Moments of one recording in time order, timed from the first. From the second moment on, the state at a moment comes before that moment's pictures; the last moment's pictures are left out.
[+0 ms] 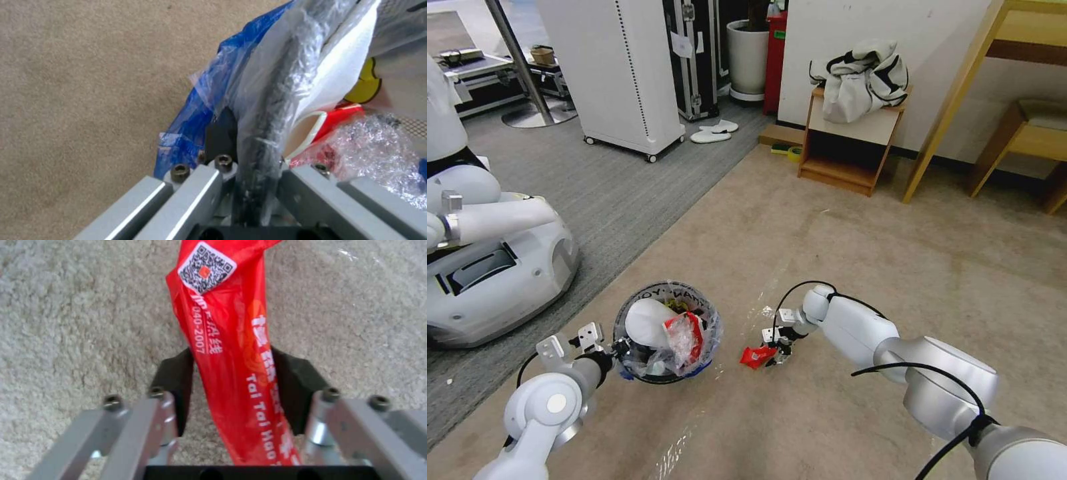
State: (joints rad) left arm 1.37 -1.14 -0.61 -2.00 -1.18 0.64 -0.51; right arm -0.22 1.42 -0.60 0.36 -0.18 0.22 -0.96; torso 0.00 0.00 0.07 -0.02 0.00
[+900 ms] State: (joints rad) left arm 1.37 -1.12 -0.59 -2.01 -1.18 0.64 -0.51; right arm -0.23 1.35 -0.56 0.50 -0.20 0.18 -0.87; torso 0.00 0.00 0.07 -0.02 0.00
